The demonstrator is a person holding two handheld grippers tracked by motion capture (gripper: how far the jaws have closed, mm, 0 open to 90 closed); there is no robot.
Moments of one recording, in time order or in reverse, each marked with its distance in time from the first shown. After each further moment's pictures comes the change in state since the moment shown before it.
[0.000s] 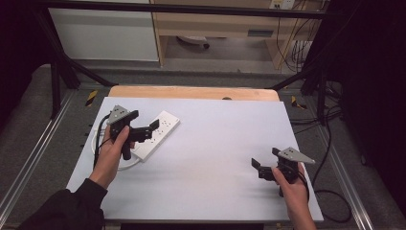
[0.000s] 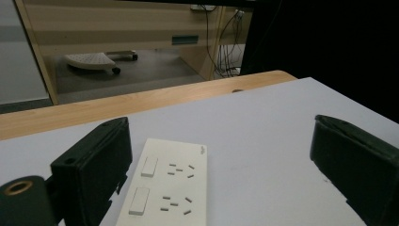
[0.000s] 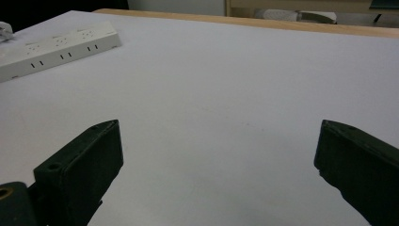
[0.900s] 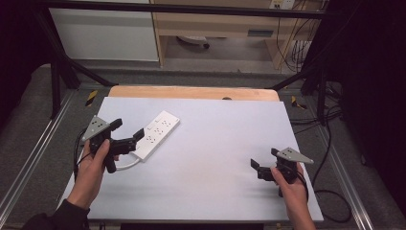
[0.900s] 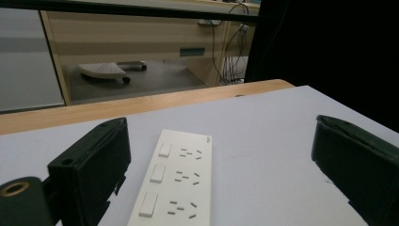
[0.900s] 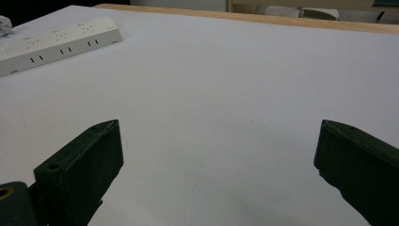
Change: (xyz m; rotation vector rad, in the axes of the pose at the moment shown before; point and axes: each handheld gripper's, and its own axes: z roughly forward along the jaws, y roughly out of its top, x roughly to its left) left arm 0.002 -0.012 -0.059 -0.063 0.031 -0.027; right arm 0.001 -0.001 0.002 0.013 0.003 -0.011
